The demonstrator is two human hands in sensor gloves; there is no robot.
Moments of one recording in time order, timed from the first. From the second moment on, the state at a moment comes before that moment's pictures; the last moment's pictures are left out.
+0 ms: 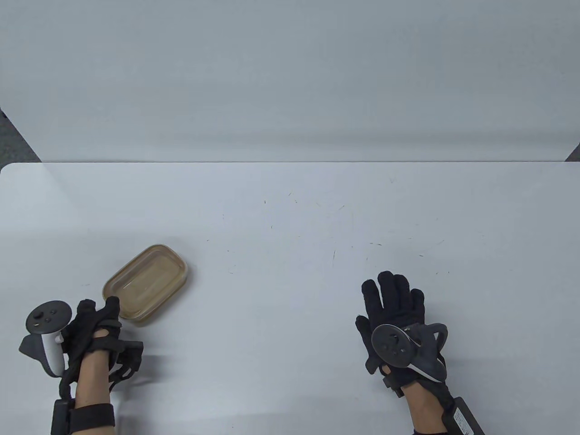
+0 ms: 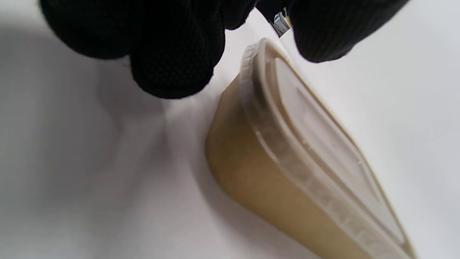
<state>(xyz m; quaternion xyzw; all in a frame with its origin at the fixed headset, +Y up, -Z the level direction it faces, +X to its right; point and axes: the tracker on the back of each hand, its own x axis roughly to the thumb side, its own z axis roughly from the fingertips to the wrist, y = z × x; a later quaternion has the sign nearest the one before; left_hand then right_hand) -0.424 -0.766 -0.248 -0.05 0.38 0.43 0.82 0.157 -0.692 -0.228 0.14 -0.12 0.98 0.10</state>
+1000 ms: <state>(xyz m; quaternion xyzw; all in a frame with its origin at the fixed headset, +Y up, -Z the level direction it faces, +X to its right) -0.289 -0.736 -0.256 -0.05 0.14 0.58 0.80 0.159 -0.692 -0.230 0.14 -0.11 0.98 0.12</state>
